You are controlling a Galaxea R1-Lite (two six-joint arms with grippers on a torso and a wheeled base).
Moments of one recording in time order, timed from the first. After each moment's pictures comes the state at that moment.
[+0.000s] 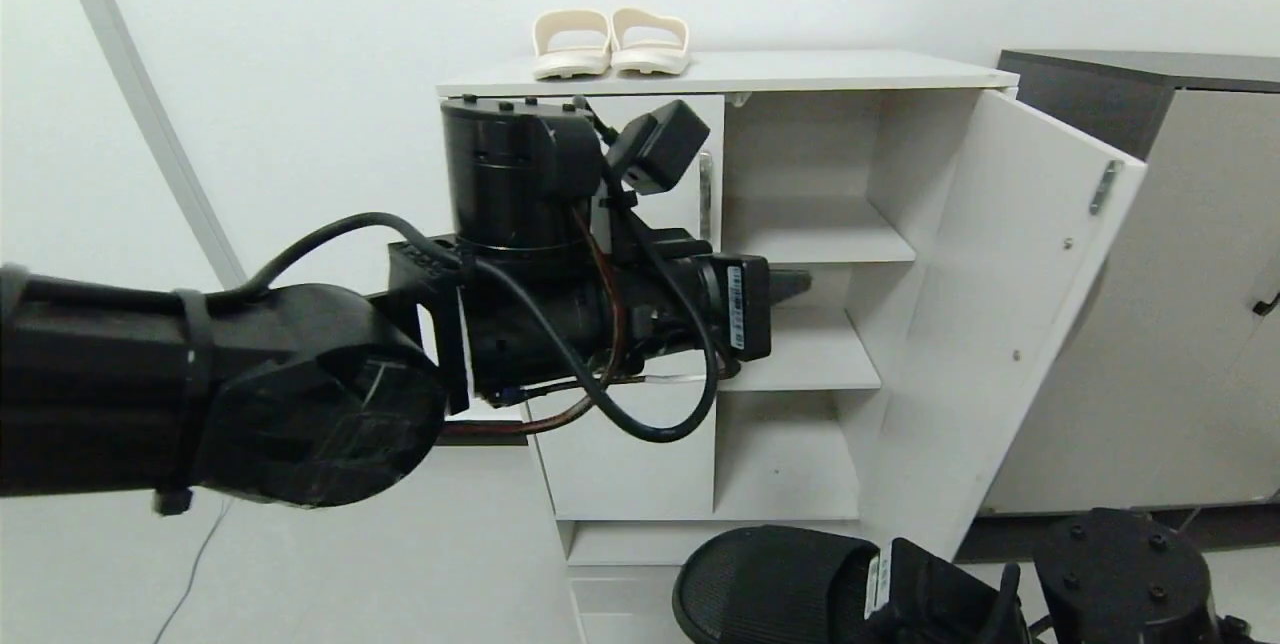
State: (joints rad) left arm -0.73 1.75 -1.18 -0.49 -0.32 -0.27; right arm 0.90 1.64 -0.30 -0.88 0.21 -0.12
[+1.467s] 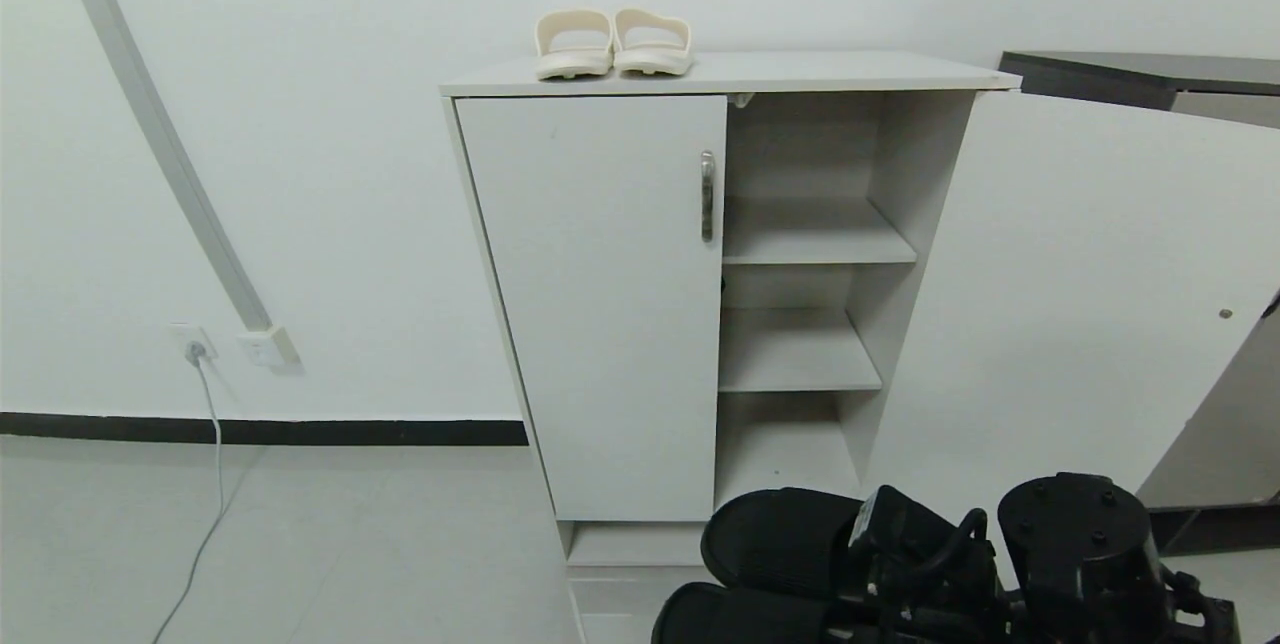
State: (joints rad) left arm 0.03 0.16 -0.16 0.13 0.10 -0.04; right arm 0.83 1.70 -0.34 -0.88 0.15 -0.10
